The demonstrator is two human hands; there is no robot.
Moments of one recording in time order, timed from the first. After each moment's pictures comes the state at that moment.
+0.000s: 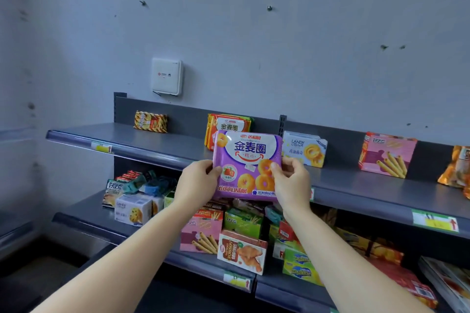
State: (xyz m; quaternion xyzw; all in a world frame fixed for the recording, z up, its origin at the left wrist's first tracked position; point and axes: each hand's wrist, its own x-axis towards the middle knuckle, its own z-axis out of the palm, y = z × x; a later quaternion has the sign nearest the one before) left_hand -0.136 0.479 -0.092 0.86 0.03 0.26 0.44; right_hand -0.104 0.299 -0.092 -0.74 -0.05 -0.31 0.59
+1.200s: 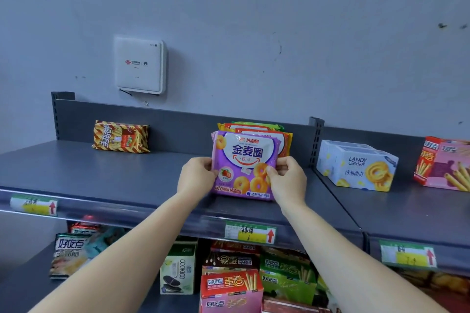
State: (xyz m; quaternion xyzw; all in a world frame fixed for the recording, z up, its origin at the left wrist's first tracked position) left_hand 0.165 0.632 -0.090 0.84 -0.02 0.18 0.51; right_hand 0.153 0.449 -0.095 -0.79 0.05 -0.34 0.51
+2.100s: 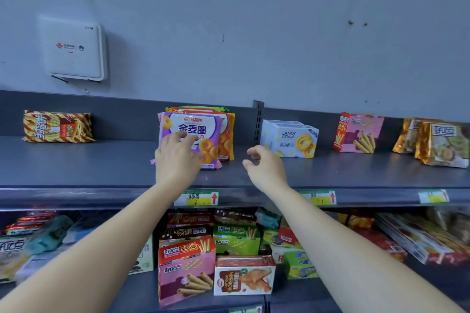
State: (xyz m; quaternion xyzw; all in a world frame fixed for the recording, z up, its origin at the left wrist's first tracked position) left_hand 0.101 0.569 -0.084 0.90 -0.11 0.29 0.29; right_hand 0.066 0.383 -0.091 -0.90 0.05 -0.27 0.34
